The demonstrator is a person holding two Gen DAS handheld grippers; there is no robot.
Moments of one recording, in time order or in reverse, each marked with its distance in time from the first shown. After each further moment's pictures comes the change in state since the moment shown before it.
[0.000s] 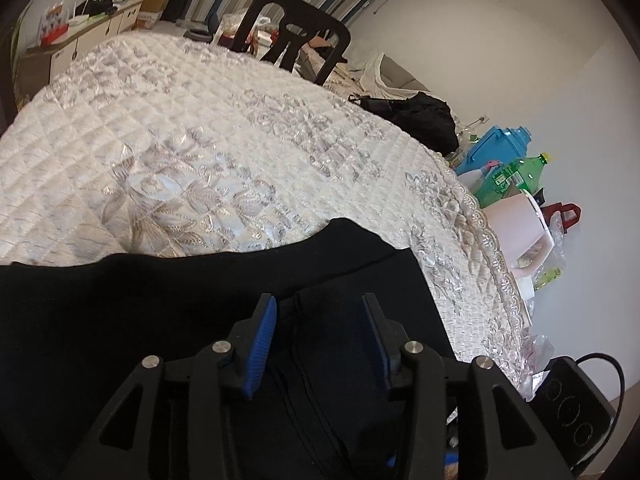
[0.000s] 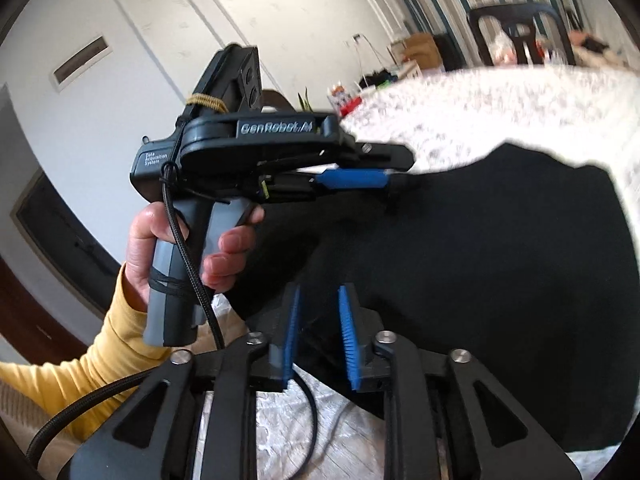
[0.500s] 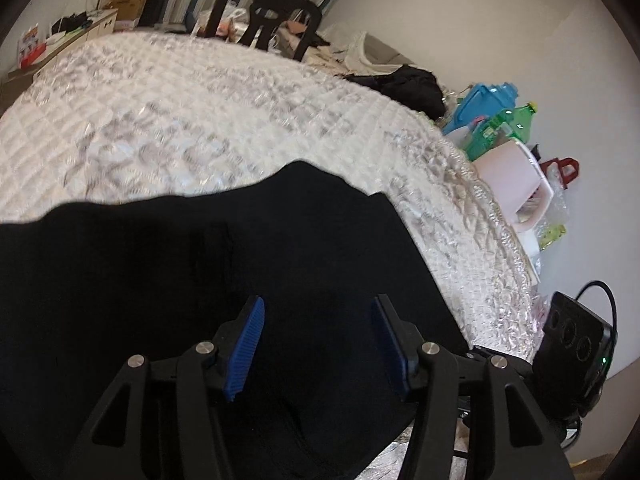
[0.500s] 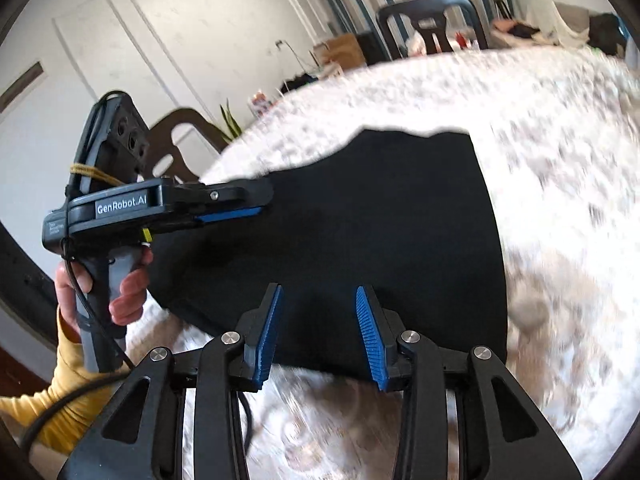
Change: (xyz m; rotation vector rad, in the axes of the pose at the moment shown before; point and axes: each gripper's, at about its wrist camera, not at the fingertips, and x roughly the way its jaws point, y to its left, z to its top) left arm 0.023 -0.034 -0.041 0.079 0.068 0.033; right arm -0.025 -0.055 -0.018 0.146 0.049 -0.236
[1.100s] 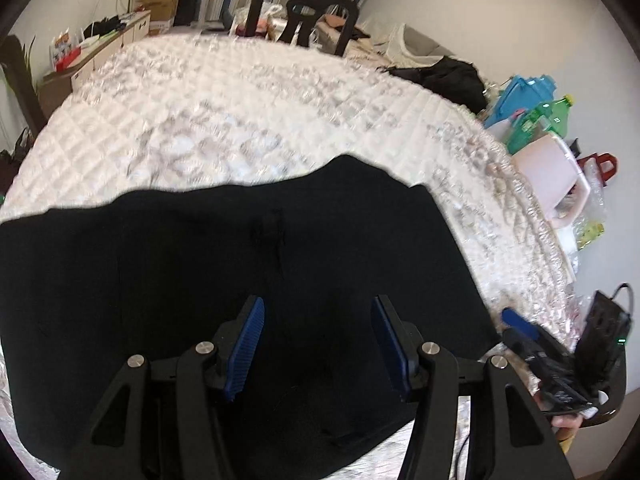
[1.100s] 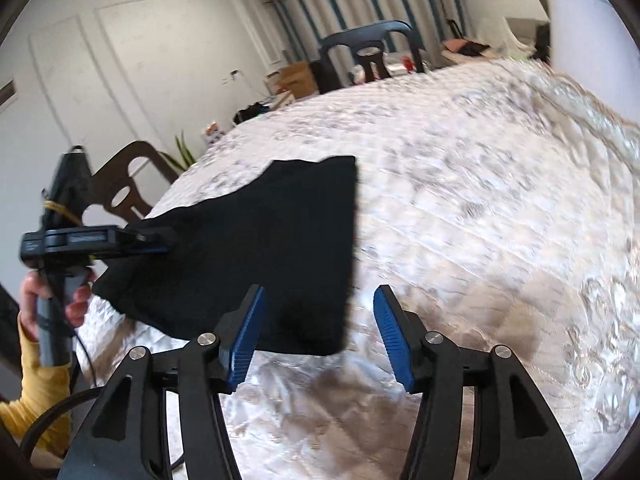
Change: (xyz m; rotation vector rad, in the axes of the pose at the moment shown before) left arm -0.029 -0.007 -0.006 -0.002 0.009 0.165; right arm -0.058 -0.052 -0.020 0.088 -0.132 -0.148
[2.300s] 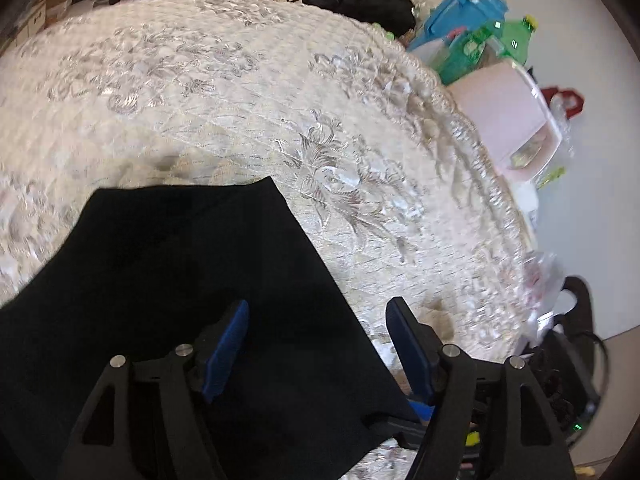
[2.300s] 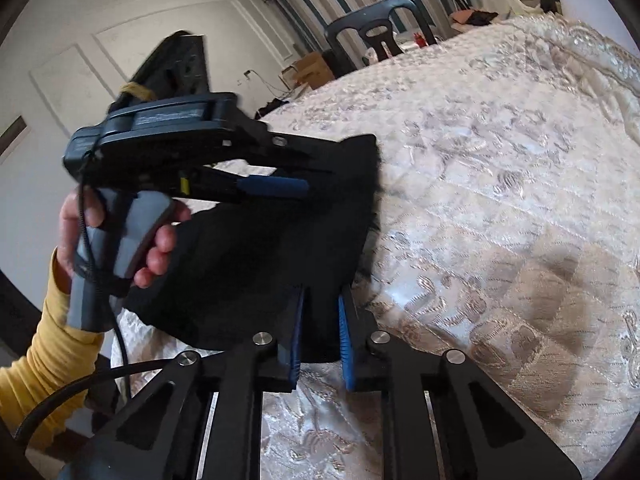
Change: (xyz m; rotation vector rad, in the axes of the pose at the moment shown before) left arm 0.106 -0.121 0.063 0.187 0.304 -0.193; right arm 0.005 -0.001 -0.001 0.052 0.018 0.159
